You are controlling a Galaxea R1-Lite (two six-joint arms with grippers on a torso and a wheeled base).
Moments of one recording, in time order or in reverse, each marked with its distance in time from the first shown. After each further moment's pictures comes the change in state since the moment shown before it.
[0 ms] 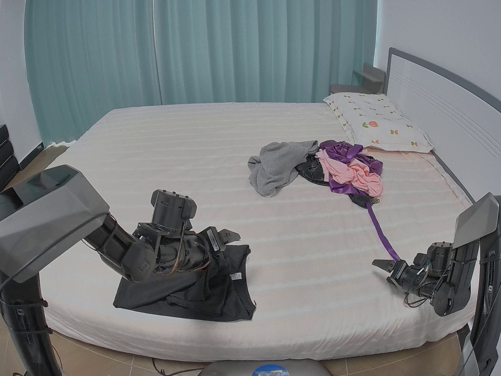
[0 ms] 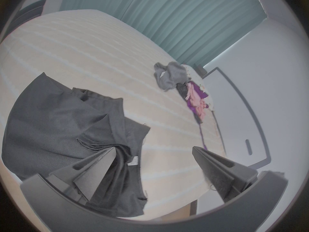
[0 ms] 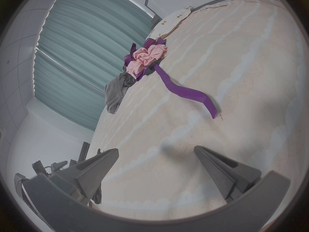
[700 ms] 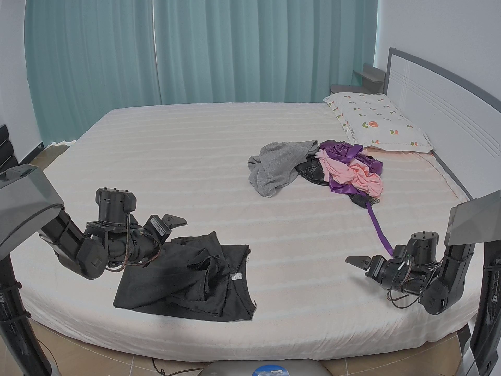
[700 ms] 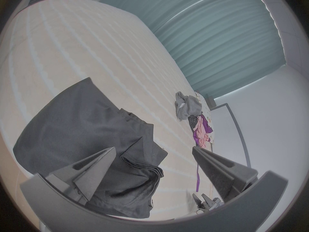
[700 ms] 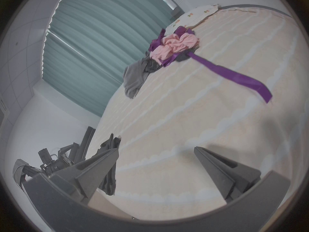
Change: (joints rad) left arm 0.230 -0.111 0.198 -0.147 -0.069 -0.190; right arm 0.231 -0.158 -0.036 0.163 -0.099 0.003
